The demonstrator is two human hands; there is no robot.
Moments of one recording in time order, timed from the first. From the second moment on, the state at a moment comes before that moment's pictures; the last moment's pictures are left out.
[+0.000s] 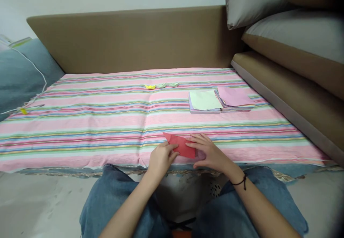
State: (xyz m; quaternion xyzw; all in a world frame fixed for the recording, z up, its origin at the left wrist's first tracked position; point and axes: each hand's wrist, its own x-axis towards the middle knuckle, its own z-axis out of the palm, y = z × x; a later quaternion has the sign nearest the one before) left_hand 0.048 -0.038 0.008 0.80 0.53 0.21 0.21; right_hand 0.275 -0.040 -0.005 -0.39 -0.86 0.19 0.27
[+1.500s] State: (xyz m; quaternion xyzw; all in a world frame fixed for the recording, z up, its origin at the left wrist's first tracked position) left_hand 0.058 -0.049 -0.003 0.87 0.46 0.19 0.02; right_hand 0.250 -0.010 -0.010 -0.53 -0.72 0.19 0.41
